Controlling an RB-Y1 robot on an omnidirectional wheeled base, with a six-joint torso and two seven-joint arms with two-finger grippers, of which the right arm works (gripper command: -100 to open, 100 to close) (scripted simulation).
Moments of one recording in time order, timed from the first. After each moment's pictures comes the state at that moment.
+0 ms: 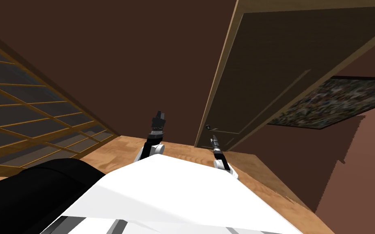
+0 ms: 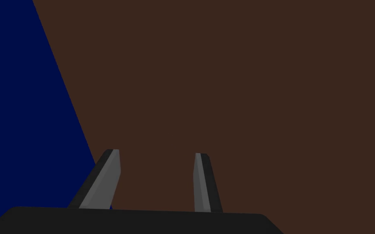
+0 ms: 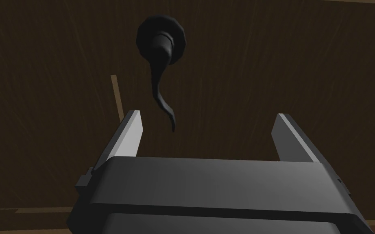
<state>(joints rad) 0.05 -0.38 0.24 -1.10 -0.43 -0.66 0.06</state>
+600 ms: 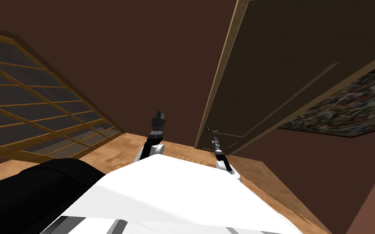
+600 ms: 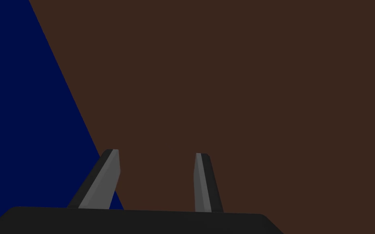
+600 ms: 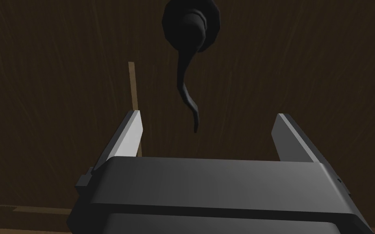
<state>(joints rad) 0.00 -0.42 0.26 -0.97 -0.47 -0.67 0.05</state>
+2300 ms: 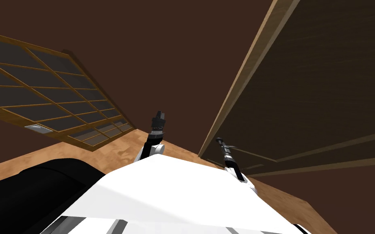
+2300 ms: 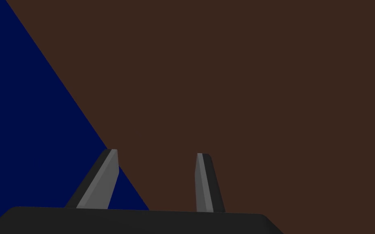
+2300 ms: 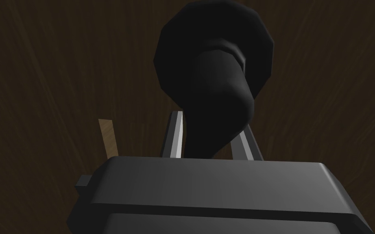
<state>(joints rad) 0.02 -0.51 0.21 -0.82 -0.51 -0.76 -0.05</state>
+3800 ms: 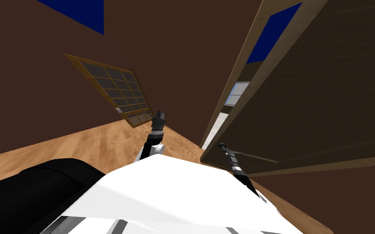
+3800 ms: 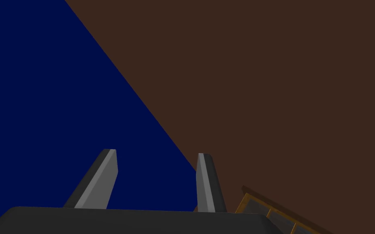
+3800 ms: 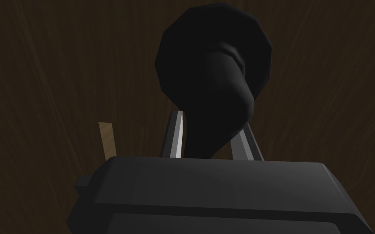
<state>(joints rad) 0.17 -0.66 0.36 -0.86 -0.52 -0.95 -0.18</state>
